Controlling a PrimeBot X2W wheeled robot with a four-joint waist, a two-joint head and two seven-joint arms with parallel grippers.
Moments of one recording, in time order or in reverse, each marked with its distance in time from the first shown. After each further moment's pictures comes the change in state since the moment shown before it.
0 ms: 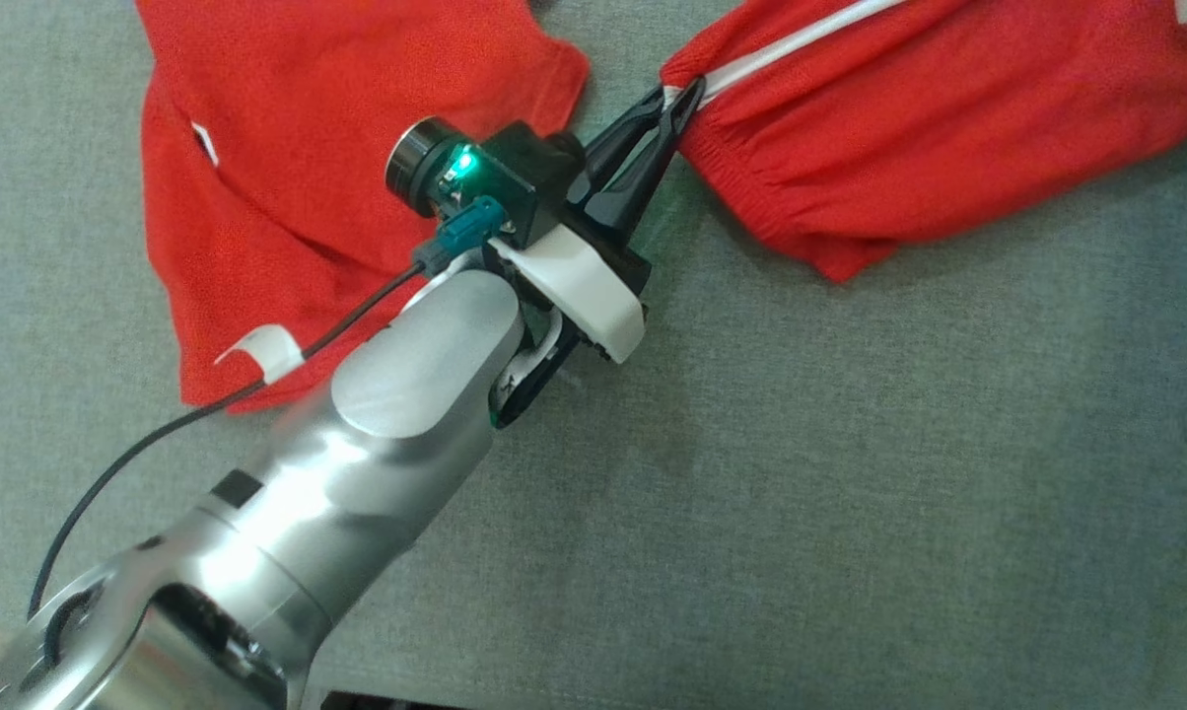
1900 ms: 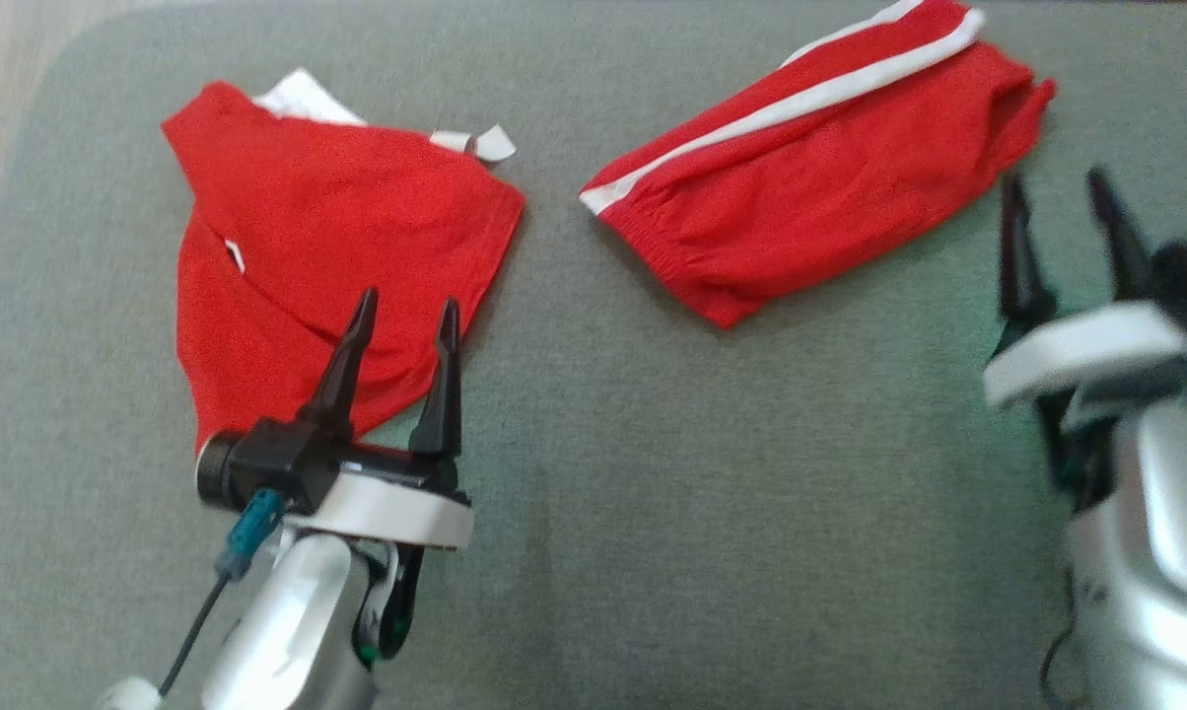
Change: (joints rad) left arm 0.683 0.069 0.560 -0.355 0.275 0.092 -0.016; right arm 0.849 0.121 0.287 -0.695 0.614 -0.001 -0.095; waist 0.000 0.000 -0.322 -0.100
